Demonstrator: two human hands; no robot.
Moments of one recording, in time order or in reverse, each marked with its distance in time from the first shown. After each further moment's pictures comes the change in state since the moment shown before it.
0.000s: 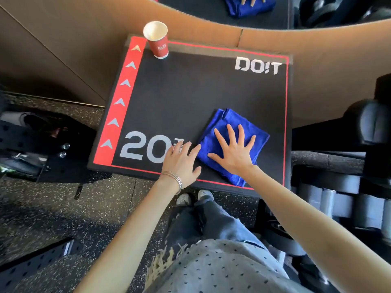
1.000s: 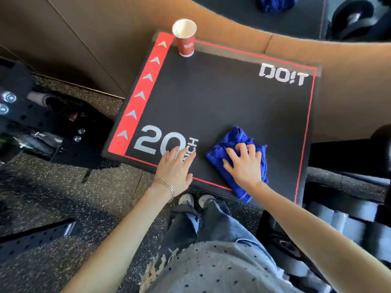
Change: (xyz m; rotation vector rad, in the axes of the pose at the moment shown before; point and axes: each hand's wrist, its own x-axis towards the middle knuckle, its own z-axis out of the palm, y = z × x) left_hand -0.032 -0.032 0.009 0.056 -0.005 -0.085; right_hand -0.003 0.001 0.034 -0.063 0.521 -0.189
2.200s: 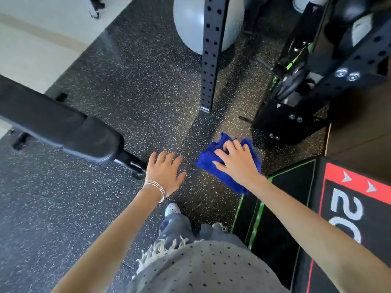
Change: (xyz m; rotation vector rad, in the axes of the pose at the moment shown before) left_hand -0.362 0.103 0.125 -0.570 0.003 -1.709; right_hand -0.098 -0.355 -0.057 0.298 0.006 -1.976
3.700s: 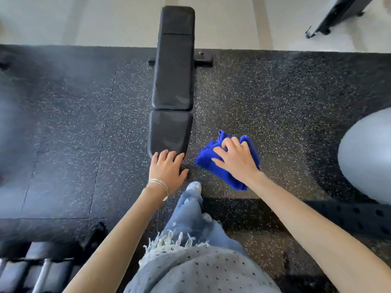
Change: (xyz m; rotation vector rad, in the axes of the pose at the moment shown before) left_hand 0.182 -0.226 -0.024 -0.507 0.053 -1.125; right_hand 0.525 -0.107 0.119 0.231 0.123 -1.137
